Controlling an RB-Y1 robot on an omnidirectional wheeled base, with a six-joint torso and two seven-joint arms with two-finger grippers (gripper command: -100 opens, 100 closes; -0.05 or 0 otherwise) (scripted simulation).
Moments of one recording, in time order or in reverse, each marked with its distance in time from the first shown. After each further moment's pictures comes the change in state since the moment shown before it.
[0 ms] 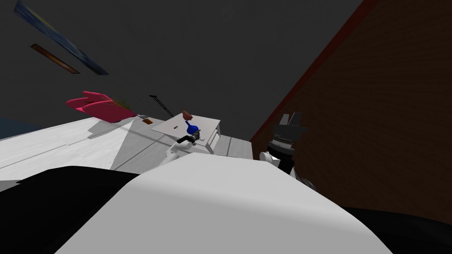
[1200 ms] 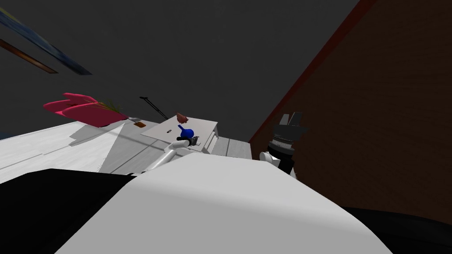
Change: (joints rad) left arm -0.114 0.121 -0.054 0.292 0.201 0.275 -0.154; right arm 0.000 0.000 0.000 0.000 0.000 0.000 0.000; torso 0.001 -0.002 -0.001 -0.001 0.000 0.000
